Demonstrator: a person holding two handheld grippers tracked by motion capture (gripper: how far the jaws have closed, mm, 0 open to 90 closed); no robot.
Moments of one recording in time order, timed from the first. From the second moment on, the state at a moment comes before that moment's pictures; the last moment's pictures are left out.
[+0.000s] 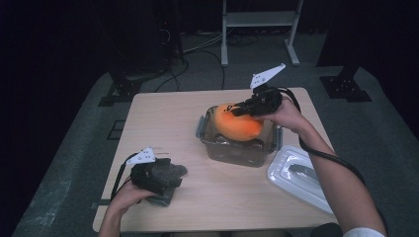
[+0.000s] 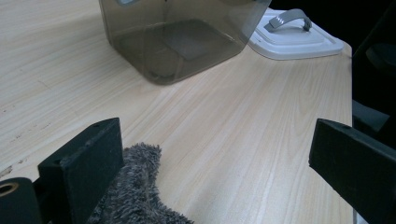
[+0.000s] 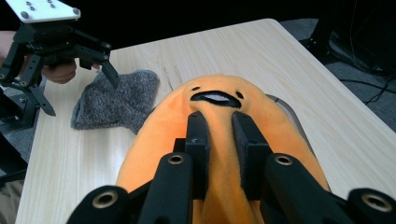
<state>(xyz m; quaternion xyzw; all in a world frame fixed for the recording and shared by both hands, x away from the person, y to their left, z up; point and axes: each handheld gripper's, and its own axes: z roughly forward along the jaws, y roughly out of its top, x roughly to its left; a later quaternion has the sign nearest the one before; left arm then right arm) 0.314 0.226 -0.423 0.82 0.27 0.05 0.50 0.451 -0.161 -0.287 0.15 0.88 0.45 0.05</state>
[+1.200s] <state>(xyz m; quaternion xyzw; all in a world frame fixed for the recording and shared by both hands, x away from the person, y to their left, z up) 0.313 0.224 -0.425 0.82 0.27 0.04 0.50 0.469 -0.147 -0.333 0.15 0.90 0.41 0.02</state>
